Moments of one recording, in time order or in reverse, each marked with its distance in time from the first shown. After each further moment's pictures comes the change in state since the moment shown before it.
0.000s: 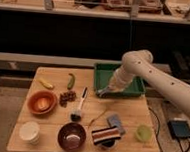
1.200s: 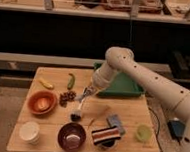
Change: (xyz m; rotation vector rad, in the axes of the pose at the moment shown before) arm -0.116 0.013 0.003 -0.042 -0.280 -0.322
